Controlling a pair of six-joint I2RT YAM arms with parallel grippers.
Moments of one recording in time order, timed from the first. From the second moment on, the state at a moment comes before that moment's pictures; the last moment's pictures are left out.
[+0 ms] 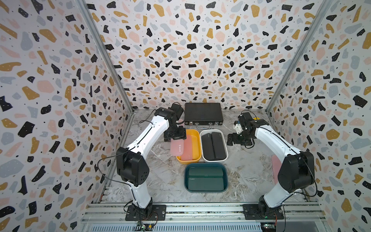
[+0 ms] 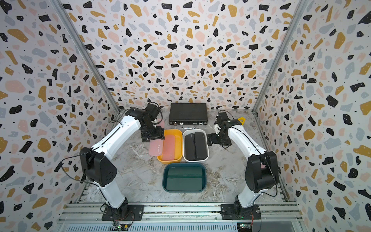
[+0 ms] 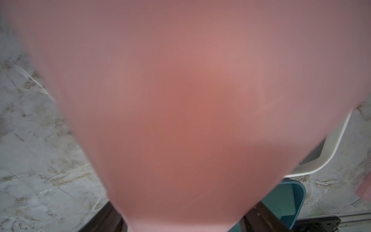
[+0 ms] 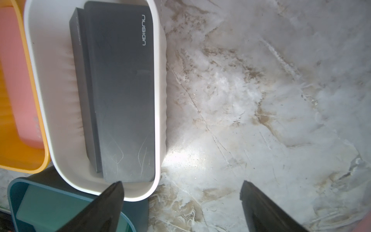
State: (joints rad) left arm -0.43 1.83 1.80 -1.35 0.06 -0.49; right arm 0.28 1.64 1.38 -1.02 -0.16 0.17
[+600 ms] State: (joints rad) left arm -0.48 2.09 1.93 -1.32 0.08 -0.56; right arm 0.23 1.60 1.30 -1.03 -0.18 0.12
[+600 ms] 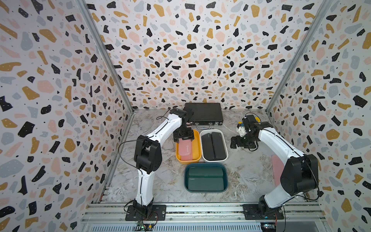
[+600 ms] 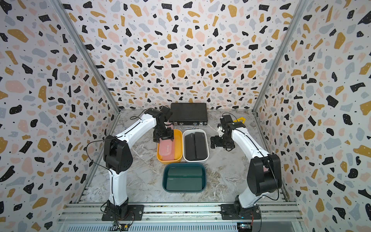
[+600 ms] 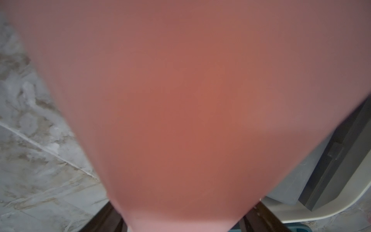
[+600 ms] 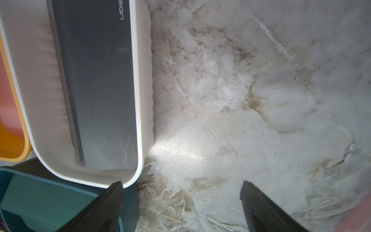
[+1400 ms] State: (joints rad) left arm -0.51 2.27 2.01 -1.29 0.13 -0.59; right arm 0.21 1.60 1.28 -1.04 -0.20 0.08
